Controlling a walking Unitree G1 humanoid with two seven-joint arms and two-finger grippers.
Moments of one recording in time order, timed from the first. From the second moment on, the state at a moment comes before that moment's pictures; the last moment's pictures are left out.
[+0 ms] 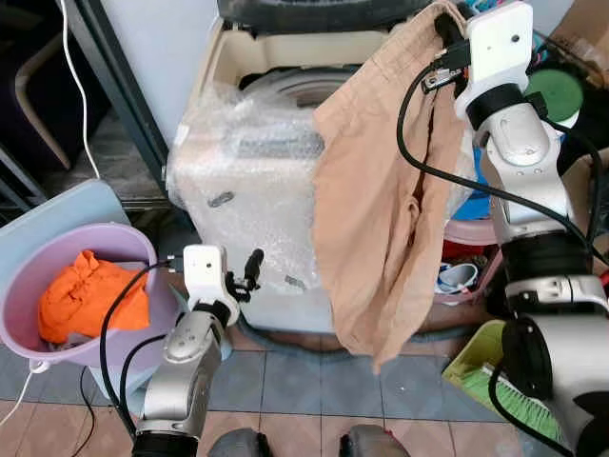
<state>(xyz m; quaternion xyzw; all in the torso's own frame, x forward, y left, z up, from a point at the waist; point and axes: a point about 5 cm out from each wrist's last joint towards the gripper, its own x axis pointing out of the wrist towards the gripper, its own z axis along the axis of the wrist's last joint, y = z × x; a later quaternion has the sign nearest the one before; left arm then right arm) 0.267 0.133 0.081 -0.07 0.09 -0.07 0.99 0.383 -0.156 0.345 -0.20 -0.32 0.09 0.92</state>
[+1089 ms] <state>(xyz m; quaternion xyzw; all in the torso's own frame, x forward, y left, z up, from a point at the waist) 0.261 0.139 0.079 -0.06 0.10 -0.03 0.99 0.396 -0.091 0.438 -0.26 -0.36 0.09 0.89</state>
